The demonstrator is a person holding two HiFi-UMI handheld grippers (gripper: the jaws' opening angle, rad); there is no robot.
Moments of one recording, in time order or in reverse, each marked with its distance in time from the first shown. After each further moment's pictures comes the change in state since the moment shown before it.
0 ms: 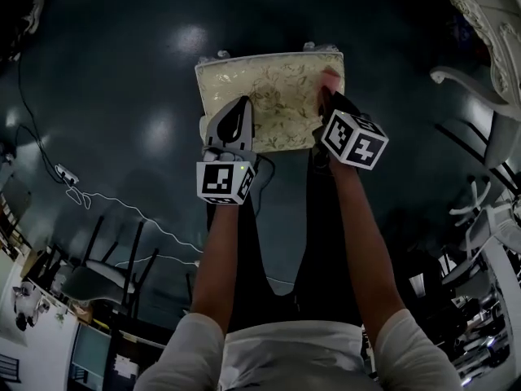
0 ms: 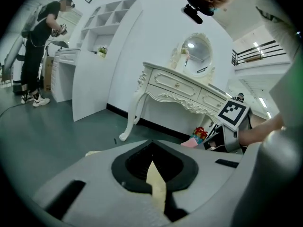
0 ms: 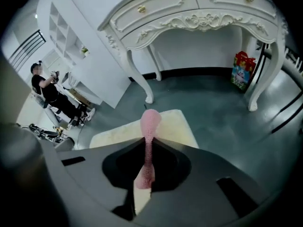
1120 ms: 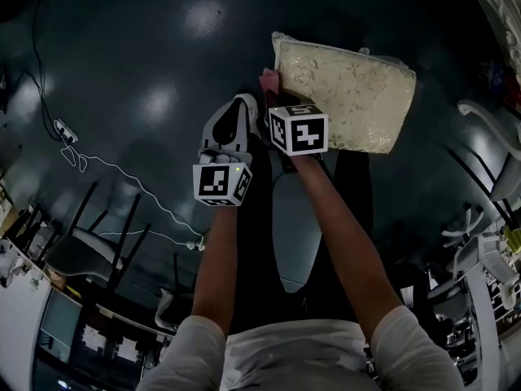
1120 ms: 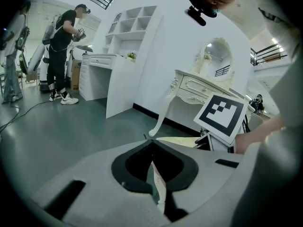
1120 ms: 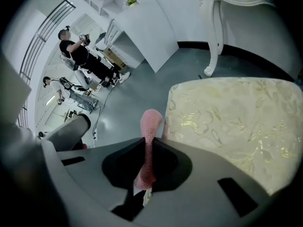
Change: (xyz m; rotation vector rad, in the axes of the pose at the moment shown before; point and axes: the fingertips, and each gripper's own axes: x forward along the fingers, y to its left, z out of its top) left arm -0.116 0.157 -0.029 -0.092 -0.004 0.212; right arm 0.099 0.249 -0.152 -0.358 0.342 0.246
